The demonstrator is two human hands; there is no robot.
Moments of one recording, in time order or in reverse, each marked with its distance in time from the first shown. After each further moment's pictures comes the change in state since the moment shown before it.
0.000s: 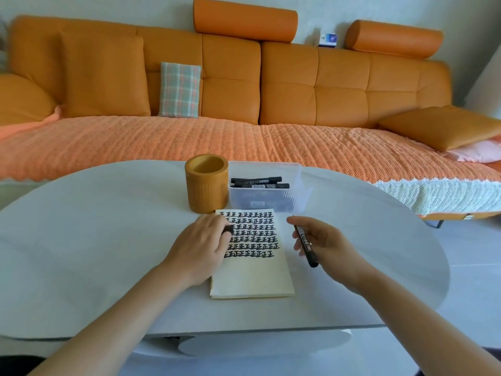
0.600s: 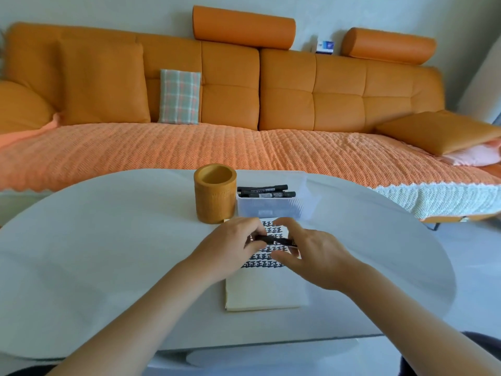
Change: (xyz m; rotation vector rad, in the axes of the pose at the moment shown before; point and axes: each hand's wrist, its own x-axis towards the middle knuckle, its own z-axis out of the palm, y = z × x) left_hand 0.027 0.024 -0.023 -0.326 -0.070 0.102; right_hand 0.017 -0.037 0.036 -0.991 -0.053 -0.227
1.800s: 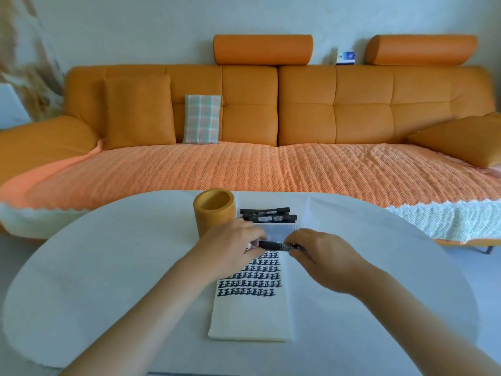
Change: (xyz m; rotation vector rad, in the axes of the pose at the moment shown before) left_hand 0.046 0.036 -0.024 0.361 -0.072 0.046; right_hand 0.020 0.054 -0.043 0.074 0.061 -0.177
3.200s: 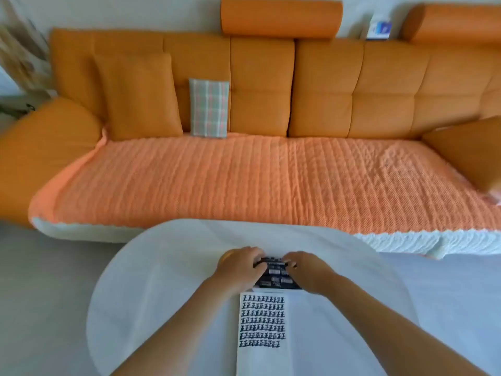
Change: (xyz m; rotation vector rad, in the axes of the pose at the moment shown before) left_hand 0.118 -0.047 -0.145 -0.385 -0.385 -0.594; right_hand 0.176 -0.015 -0.122 0.206 -0.570 0.510
